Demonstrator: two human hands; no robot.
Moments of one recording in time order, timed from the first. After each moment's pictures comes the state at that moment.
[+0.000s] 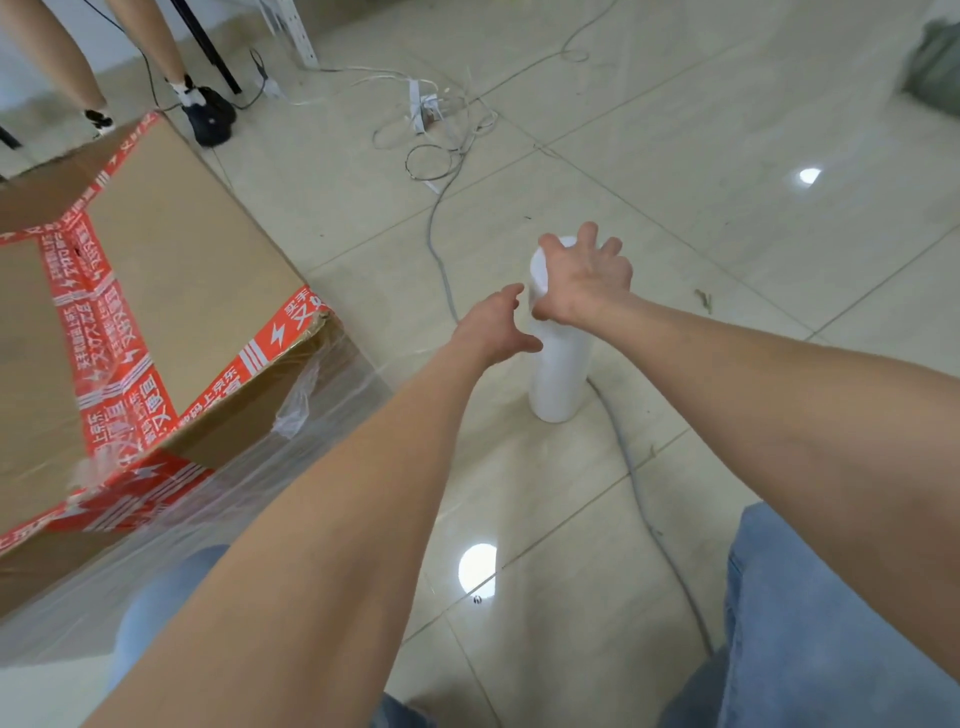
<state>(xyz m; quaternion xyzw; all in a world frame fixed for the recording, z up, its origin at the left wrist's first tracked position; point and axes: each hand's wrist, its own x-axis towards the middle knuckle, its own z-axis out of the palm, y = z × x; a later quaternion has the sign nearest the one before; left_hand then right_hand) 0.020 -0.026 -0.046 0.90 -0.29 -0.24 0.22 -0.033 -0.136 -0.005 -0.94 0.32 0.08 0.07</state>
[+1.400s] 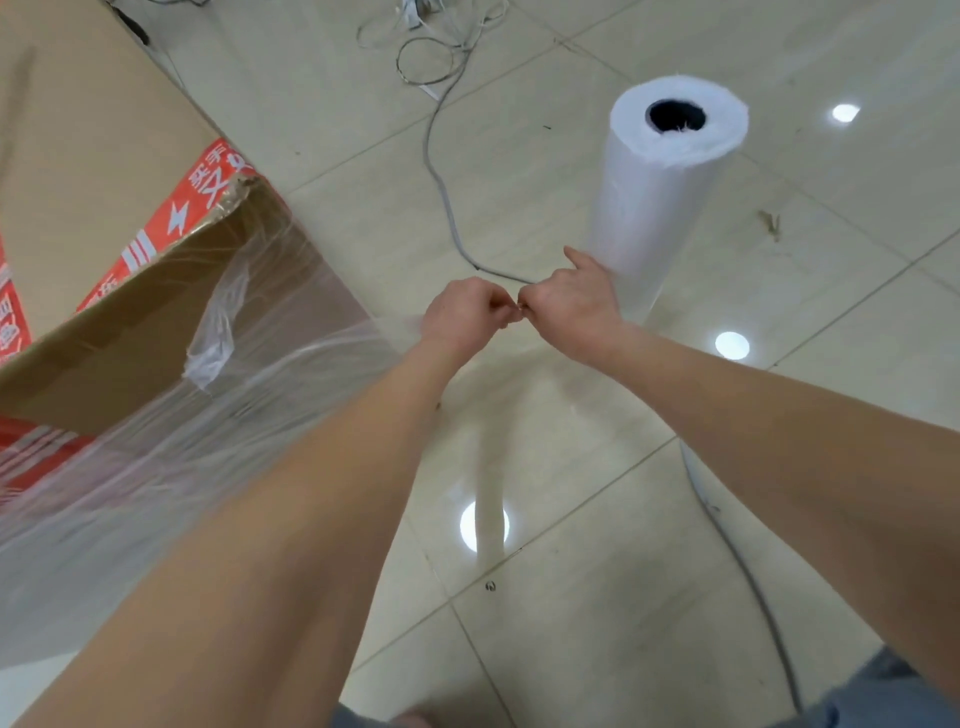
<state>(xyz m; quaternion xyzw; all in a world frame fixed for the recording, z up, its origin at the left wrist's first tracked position) 0.052 0.018 -0.168 0.92 -0.28 -0.18 0.20 -0.022 -0.099 -0.163 -0.99 0.07 0.07 -0.05</state>
